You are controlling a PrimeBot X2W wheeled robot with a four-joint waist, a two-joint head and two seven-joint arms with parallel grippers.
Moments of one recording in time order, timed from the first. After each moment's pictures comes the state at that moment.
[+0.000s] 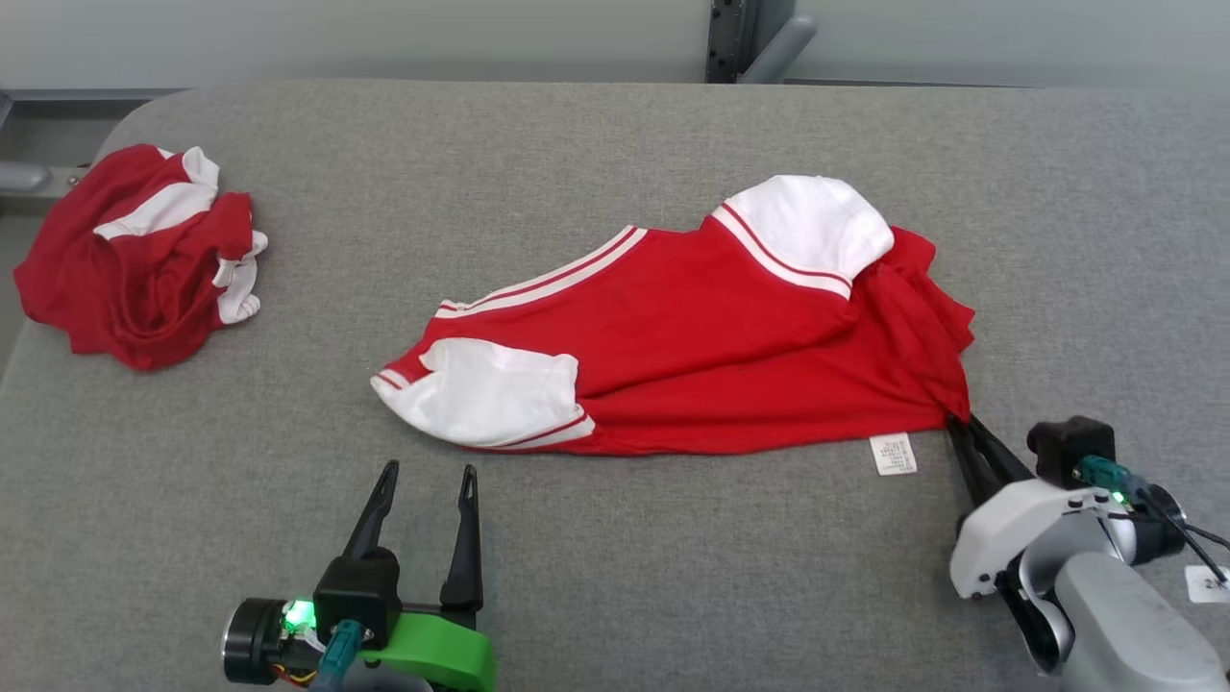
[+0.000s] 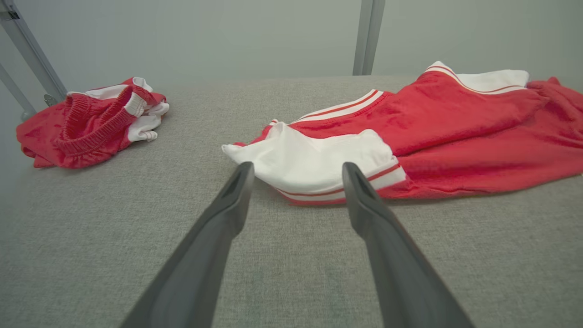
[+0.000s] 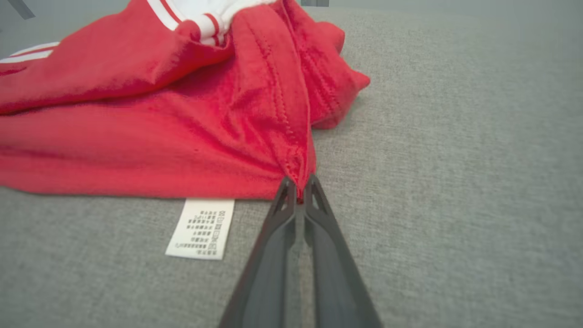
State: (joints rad) left arm -0.04 0.05 -0.26 0.23 -0.12 0.06 -0.26; right arm -0.39 -0.25 0.29 0.76 0.37 0.13 -0.26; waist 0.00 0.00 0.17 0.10
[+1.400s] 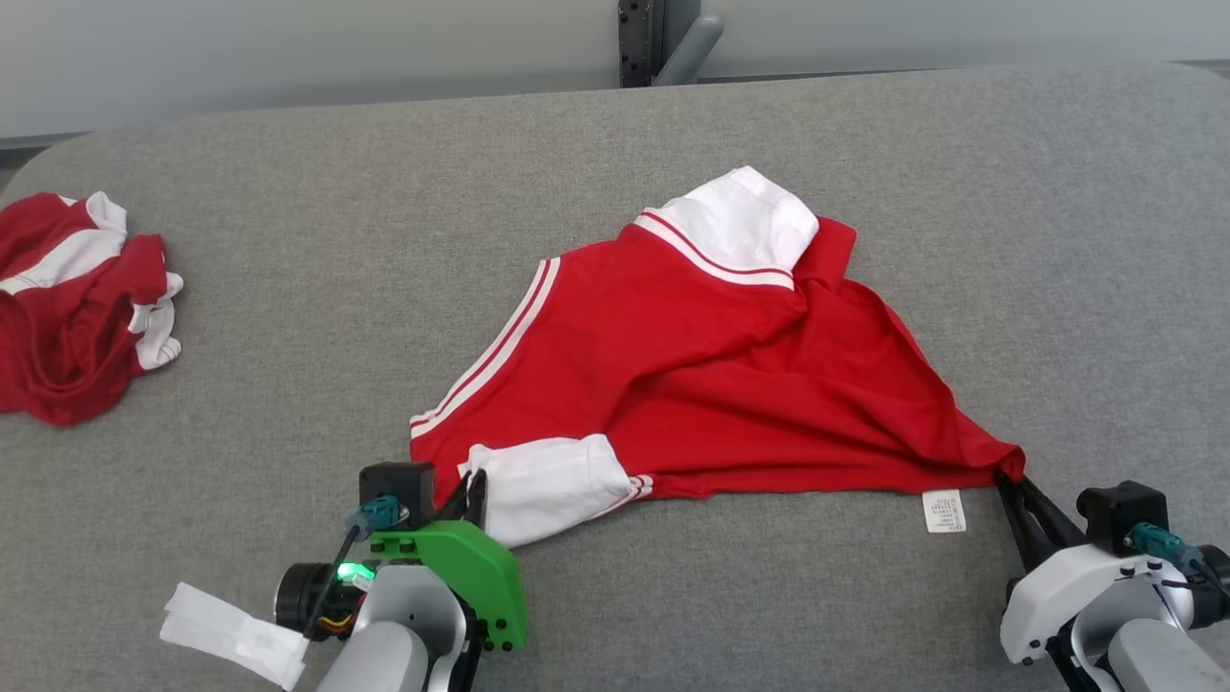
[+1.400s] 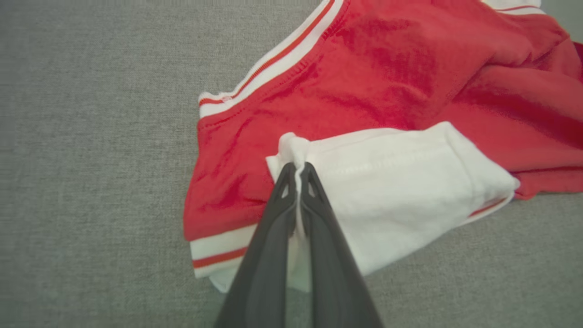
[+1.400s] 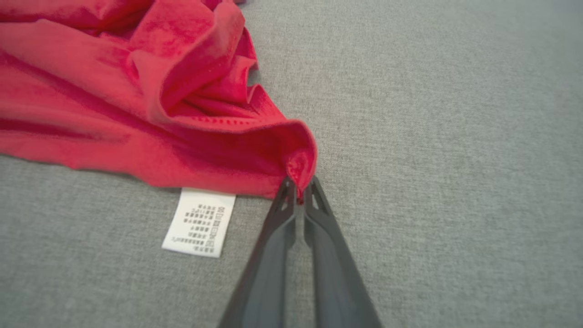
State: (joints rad) left arm -0.22 0.08 -0.40 0.38 -0.41 0.12 0.14; right arm -0.20 -0.35 0.25 0.61 0.35 0.13 -0.26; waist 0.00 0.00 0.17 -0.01
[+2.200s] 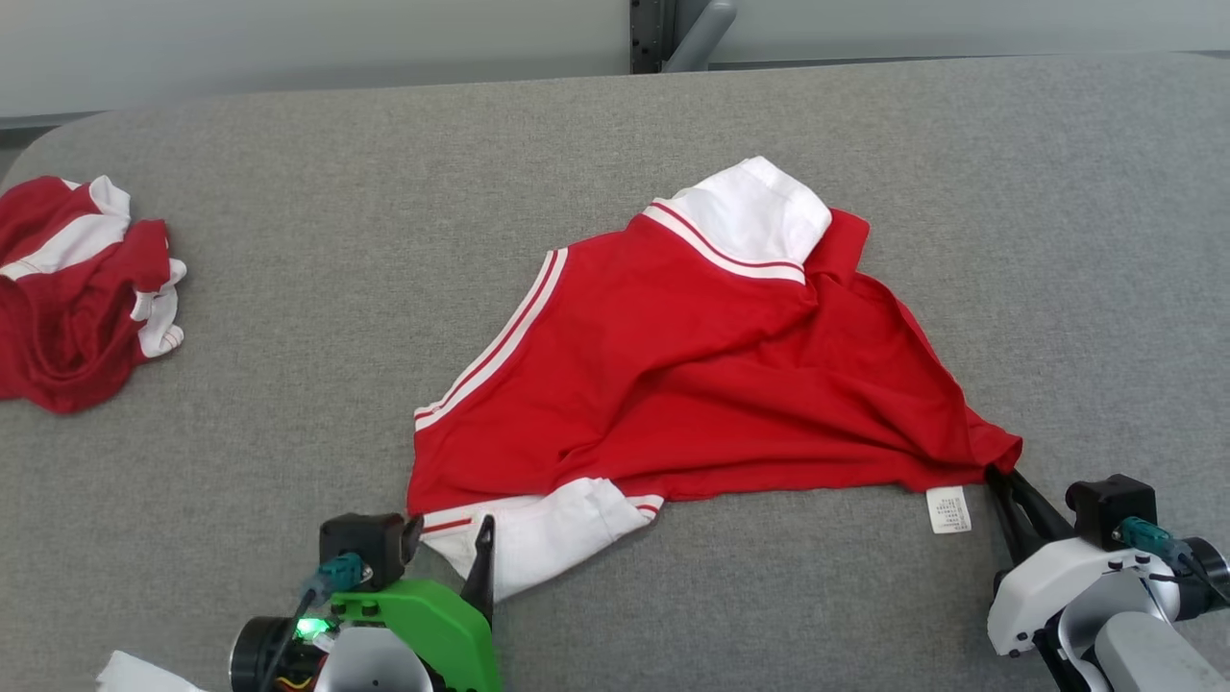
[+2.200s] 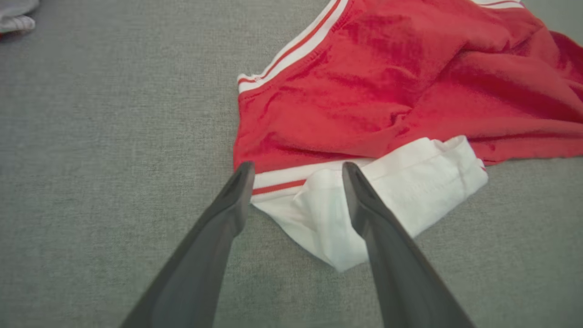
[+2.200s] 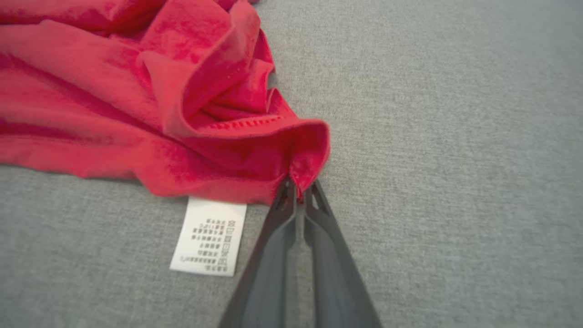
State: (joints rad) left arm -0.03 0.20 -0.40 -0.01 -0.39 0.19 0.27; right arm -0.20 -0.32 0.23 0.60 0.34 0.13 -0.26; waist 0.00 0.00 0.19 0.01
